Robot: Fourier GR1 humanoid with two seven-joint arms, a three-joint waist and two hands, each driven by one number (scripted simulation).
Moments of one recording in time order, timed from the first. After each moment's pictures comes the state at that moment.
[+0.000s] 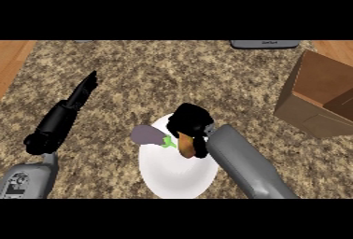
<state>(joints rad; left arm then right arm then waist) -0.20 0.27 0.00 -1.54 -0.12 -0.20 -0.07 -0.72 -0.02 0.55 -0.87 1.14 0.23 -0.31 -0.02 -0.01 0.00</state>
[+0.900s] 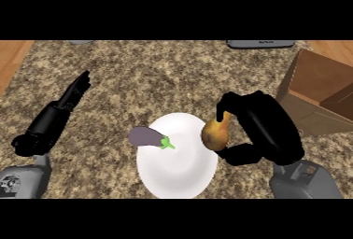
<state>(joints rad) -0.18 0.28 0.04 -1.56 -0.11 -0.21 -0.06 -0.31 -0.16 0.27 -1.82 1.00 0.19 0.02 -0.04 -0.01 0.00</state>
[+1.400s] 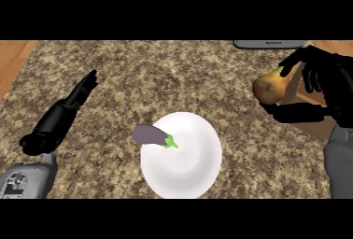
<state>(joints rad) -0.20 0.26 0.02 -1.56 -0.12 -0.22 -0.06 -0.45 -0.22 -0.11 -1.80 0.85 0.25 0.17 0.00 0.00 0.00</state>
